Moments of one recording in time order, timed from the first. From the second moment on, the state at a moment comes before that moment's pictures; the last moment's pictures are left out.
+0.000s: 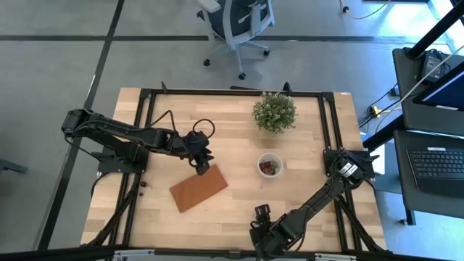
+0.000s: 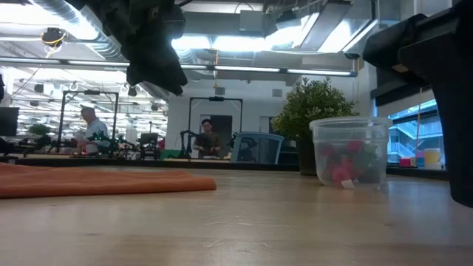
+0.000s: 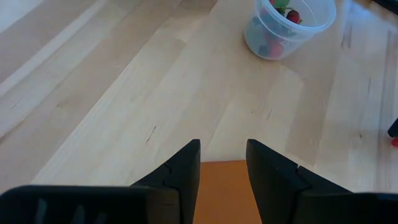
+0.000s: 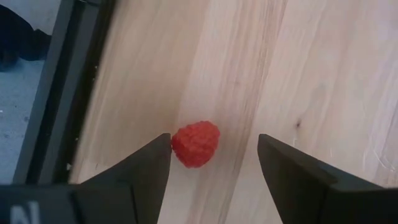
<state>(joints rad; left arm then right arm) -0.10 1.27 0.82 -0.35 -0.21 -0.60 0.75 2.14 1.55 -0.71 0.23 0.45</state>
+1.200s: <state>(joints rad) -0.10 1.27 0.82 -0.34 -0.22 -0.60 0.75 2.17 1.55 -0.70 0.21 0.47</state>
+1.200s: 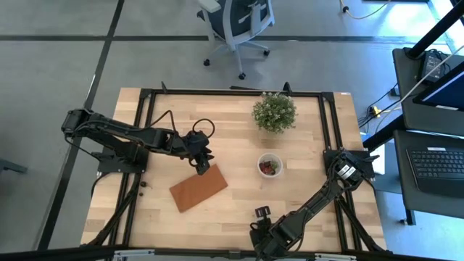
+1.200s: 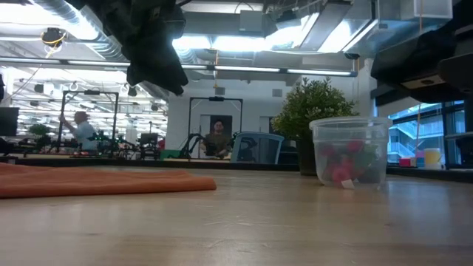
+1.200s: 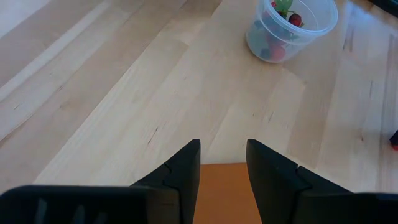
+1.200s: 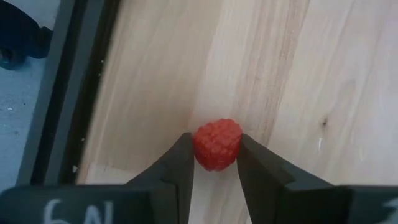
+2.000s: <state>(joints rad) -0.13 1.27 0.82 -0.33 -0.17 -0.70 0.47 1.55 1.55 -1.20 0.48 0.47</state>
